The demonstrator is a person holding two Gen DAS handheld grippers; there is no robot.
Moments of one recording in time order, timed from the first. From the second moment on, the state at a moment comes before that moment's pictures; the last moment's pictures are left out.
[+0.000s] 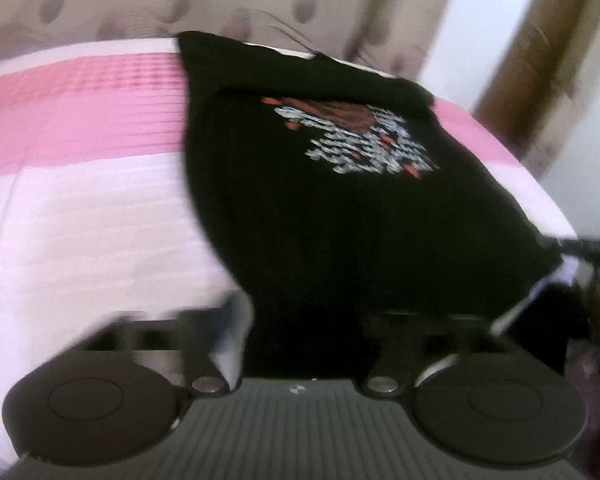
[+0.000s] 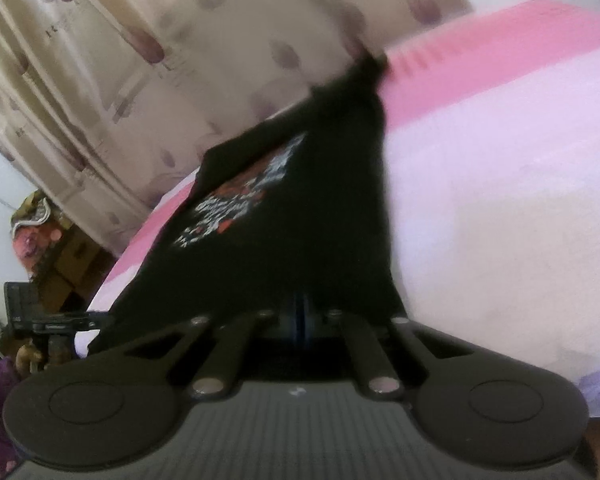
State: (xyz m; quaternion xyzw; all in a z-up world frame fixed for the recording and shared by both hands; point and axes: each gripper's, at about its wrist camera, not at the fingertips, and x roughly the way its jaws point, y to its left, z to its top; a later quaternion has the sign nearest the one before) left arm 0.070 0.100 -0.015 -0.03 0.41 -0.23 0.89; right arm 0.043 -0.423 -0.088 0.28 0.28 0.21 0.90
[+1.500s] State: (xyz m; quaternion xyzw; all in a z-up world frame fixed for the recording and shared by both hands) left arm 0.059 0.093 -0.020 -0.07 0.38 -0.25 0.89; right arm 0.038 -0.427 -0.069 0.19 0.30 0.20 0.91
